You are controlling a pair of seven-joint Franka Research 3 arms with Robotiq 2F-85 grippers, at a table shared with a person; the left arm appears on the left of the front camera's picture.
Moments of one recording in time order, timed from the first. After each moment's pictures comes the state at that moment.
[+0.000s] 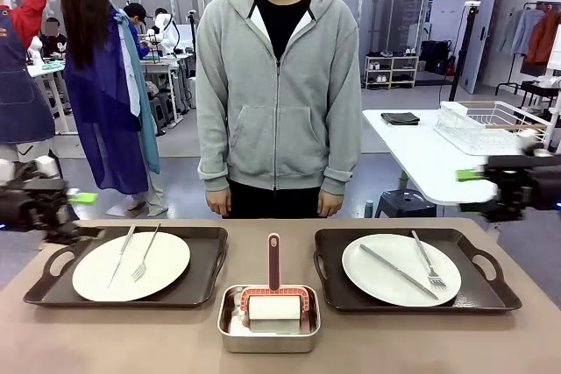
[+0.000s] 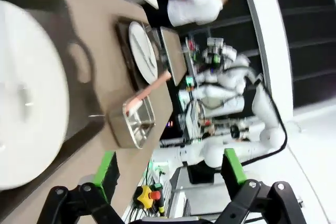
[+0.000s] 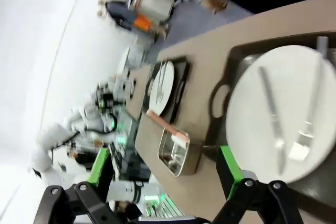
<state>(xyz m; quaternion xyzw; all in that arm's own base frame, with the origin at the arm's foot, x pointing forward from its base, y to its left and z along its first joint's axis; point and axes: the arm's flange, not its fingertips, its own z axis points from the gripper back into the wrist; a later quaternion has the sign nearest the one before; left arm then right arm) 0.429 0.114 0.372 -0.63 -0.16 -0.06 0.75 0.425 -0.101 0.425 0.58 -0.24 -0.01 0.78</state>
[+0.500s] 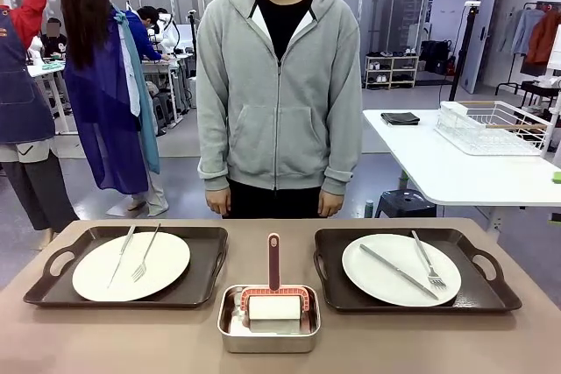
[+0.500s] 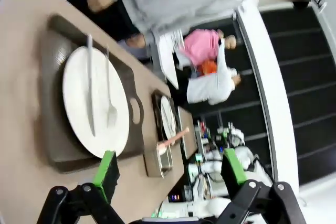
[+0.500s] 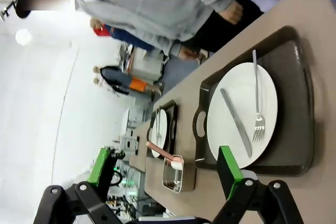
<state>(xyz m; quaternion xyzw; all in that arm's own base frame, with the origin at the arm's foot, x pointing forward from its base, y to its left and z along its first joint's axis) 0.353 0.300 0.368 -0.60 -0.29 0.11 0.74 0.348 -0.199 0.429 0.57 -0.31 -0.15 0.74</state>
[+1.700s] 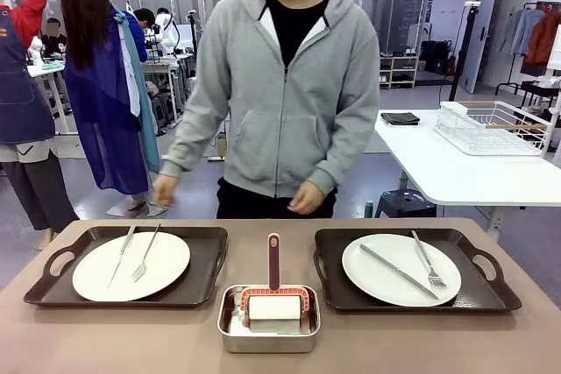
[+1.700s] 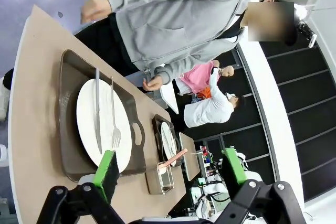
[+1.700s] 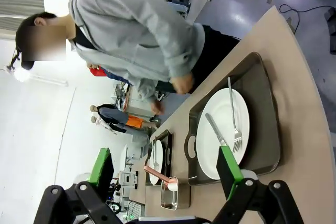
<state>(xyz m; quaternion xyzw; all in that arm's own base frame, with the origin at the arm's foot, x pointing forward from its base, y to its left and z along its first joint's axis) 0.335 0.338 0.383 -0.59 -0.35 0.14 0.72 0.302 -0.249 0.432 0.55 -0.37 -0.22 0.72</state>
